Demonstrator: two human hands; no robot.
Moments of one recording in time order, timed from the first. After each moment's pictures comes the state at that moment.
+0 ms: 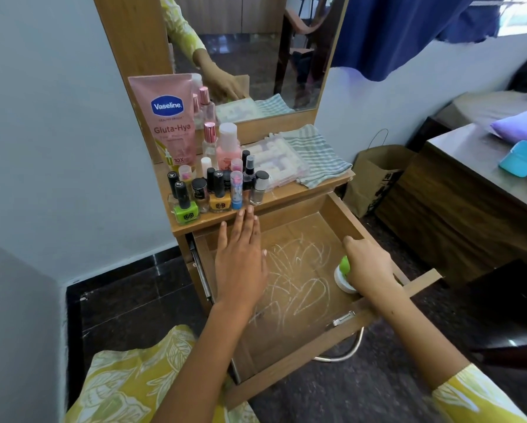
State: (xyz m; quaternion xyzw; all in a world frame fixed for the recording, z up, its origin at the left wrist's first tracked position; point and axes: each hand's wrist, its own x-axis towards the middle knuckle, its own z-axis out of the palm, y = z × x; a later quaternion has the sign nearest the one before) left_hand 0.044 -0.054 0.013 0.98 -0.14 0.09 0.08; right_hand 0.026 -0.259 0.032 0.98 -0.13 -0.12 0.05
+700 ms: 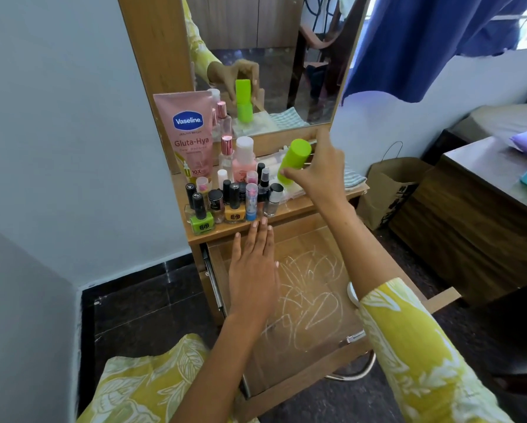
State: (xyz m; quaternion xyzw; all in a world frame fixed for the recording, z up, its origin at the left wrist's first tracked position) left_hand 0.046 -0.055 0.013 0.98 -0.13 0.08 0.08; right_hand 0.155 -0.189 0.100 0.89 -0.01 0.26 -0.37
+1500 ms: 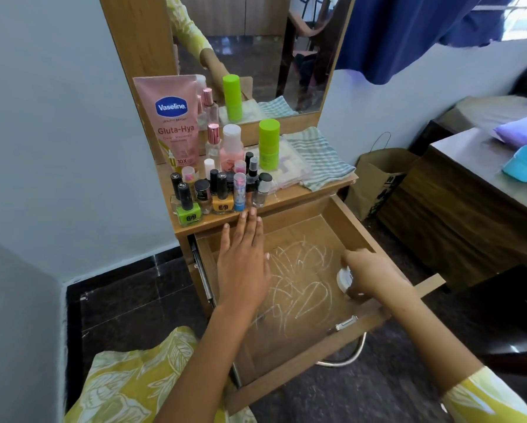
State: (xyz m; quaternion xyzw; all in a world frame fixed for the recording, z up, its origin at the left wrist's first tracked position) left_hand 0.045 -0.054 0.010 0.98 -0.14 0.10 0.09; right_hand 0.033 -0.275 0.023 0.97 -0.07 -0.25 0.04
